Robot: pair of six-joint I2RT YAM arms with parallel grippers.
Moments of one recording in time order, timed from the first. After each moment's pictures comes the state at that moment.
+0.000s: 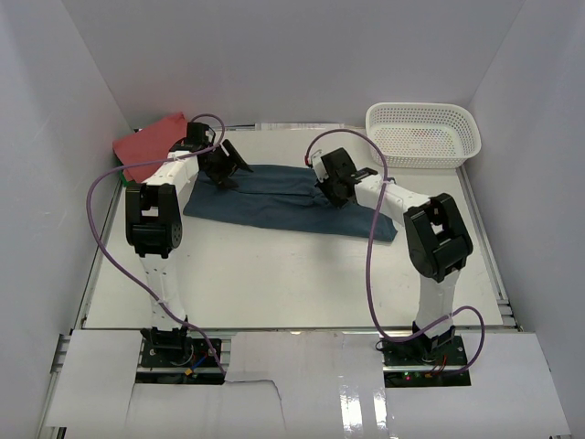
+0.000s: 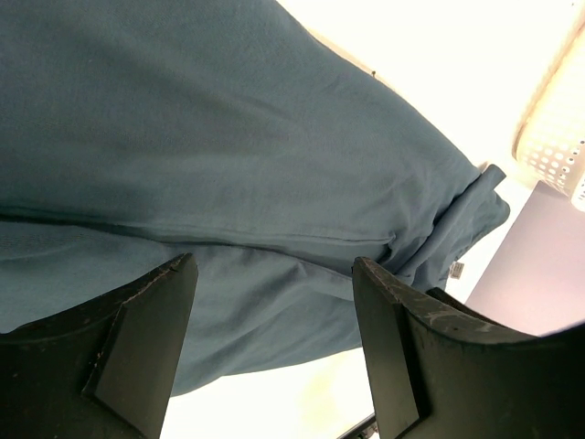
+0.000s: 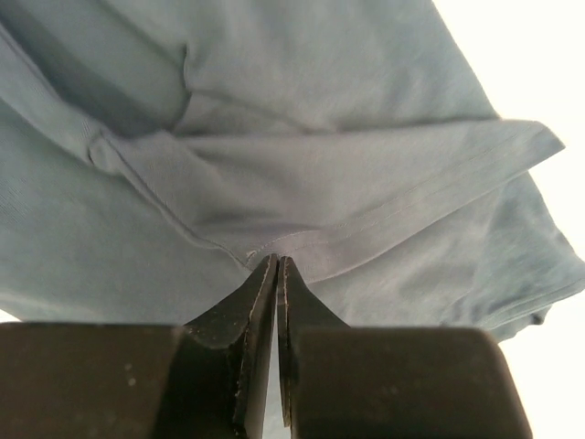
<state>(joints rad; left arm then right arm) -0.08 2.15 1.71 -0.50 0.43 -0.72 0.55 1.94 1.39 -0.38 0.14 -0.27</state>
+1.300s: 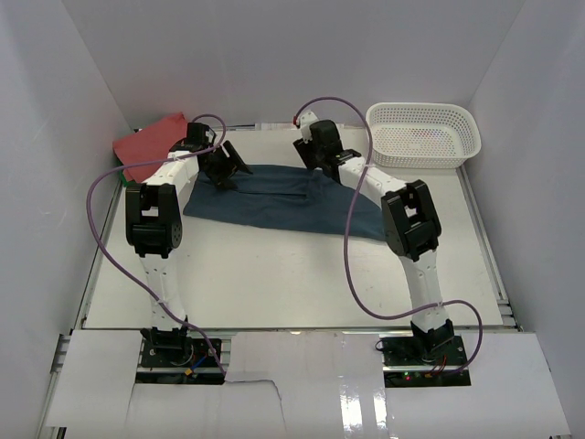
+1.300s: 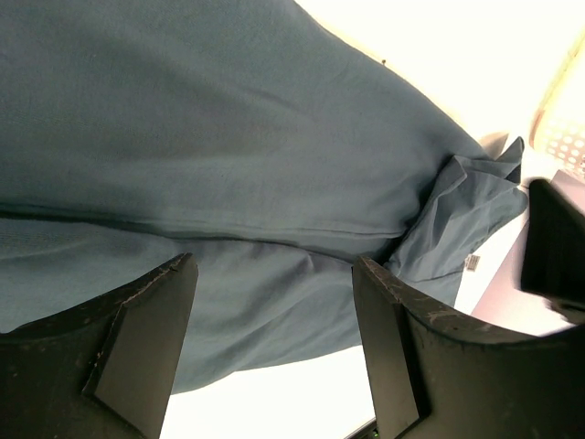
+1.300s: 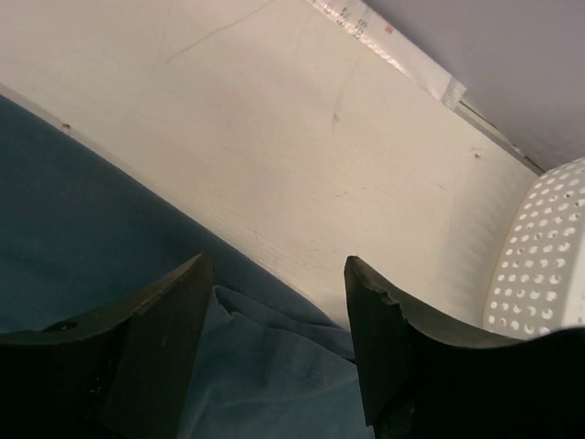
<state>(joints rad) -0.08 2.15 1.71 -0.52 0.43 -0.68 0.54 2.25 1.82 -0.11 0.20 -0.28</state>
